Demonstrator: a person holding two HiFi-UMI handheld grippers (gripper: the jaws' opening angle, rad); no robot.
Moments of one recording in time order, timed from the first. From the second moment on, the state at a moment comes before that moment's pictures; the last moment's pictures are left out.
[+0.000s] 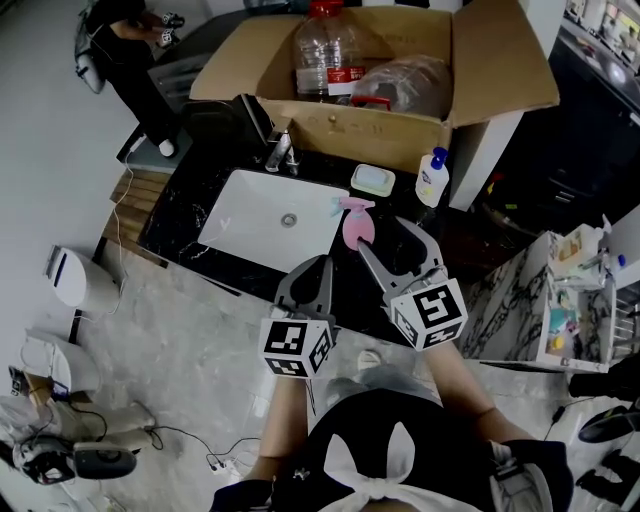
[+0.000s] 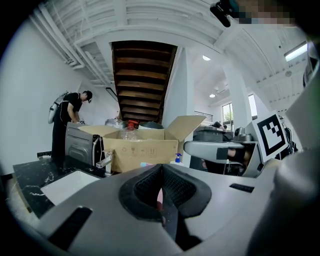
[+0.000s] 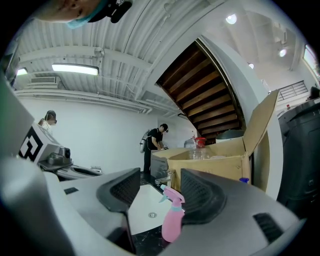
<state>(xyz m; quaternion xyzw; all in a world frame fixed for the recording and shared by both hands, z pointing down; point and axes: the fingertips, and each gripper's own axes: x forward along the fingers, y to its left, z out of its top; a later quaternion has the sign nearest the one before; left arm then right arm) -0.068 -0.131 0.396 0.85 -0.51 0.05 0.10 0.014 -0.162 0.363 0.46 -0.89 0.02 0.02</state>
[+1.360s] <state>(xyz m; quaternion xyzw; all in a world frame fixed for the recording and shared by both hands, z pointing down) -0.084 -0.181 0.419 0.85 -0.52 0.07 0.11 0.006 -0.218 0.425 0.45 -0.89 0.06 0.07</state>
